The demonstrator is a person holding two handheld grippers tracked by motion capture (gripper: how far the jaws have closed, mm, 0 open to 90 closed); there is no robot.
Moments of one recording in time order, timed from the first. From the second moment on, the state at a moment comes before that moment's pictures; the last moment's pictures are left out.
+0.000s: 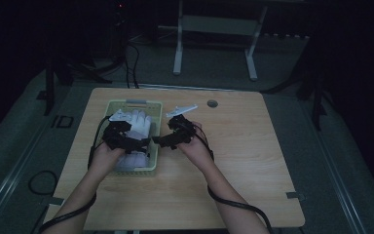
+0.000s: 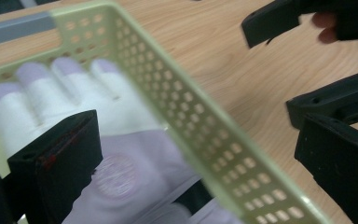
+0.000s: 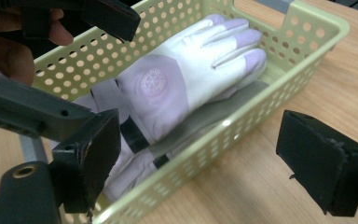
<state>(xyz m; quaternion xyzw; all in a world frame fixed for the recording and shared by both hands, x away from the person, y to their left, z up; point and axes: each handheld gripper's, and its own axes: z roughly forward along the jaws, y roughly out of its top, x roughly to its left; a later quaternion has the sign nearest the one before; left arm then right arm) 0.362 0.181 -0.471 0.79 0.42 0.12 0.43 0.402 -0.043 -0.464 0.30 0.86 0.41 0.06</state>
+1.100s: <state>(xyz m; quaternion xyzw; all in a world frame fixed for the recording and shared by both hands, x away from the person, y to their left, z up) 0.318 0.057 -0.478 0.82 0.29 0.04 0.49 0.370 -0.173 -0.496 0.33 0.84 0.41 0.09</state>
